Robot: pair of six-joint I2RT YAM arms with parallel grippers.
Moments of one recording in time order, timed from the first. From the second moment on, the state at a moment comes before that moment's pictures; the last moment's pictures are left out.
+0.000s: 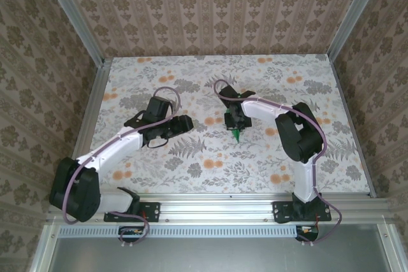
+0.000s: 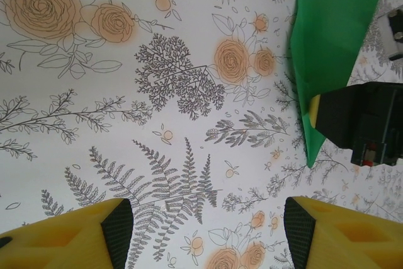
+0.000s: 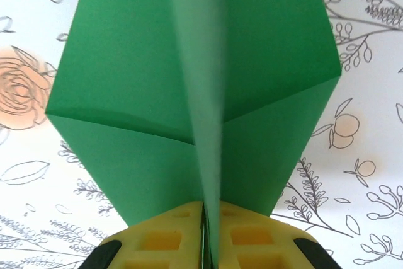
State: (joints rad) left arm -0.52 1.30 0.81 -0.40 0.26 -0.71; right arm 0.54 2.00 1.38 -0.78 0.12 0.51
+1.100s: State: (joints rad) left arm -0.50 1.23 0.78 -0.40 0.26 -0.70; right arm 0.53 1.77 1.50 -0.89 0.16 0.49
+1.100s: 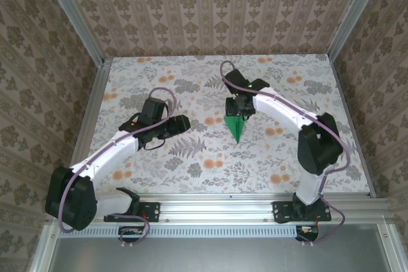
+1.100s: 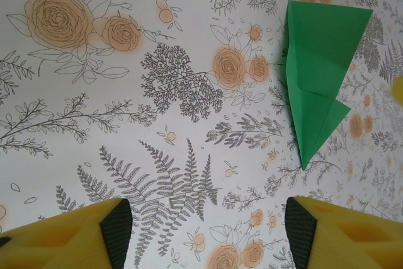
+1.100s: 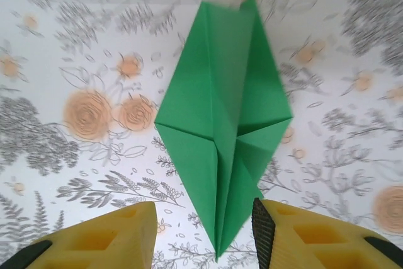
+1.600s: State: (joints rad) left arm -0.45 1.10 0.75 -0.40 0.06 -0.63; right arm 0.46 1.11 0.98 -0.54 0.59 0.26
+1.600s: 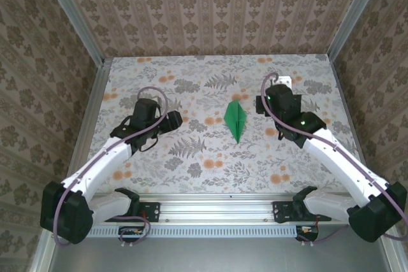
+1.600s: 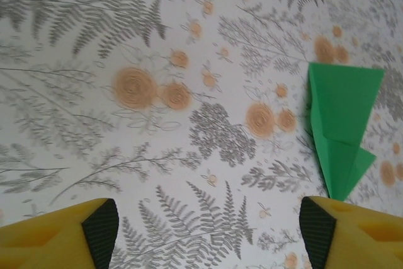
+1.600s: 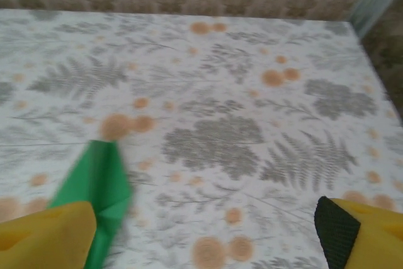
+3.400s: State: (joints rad) left arm 0.05 1.39 0.45 0.36 -0.02 0.02; right arm 0.03 1.56 0.35 0.86 0.20 0.05
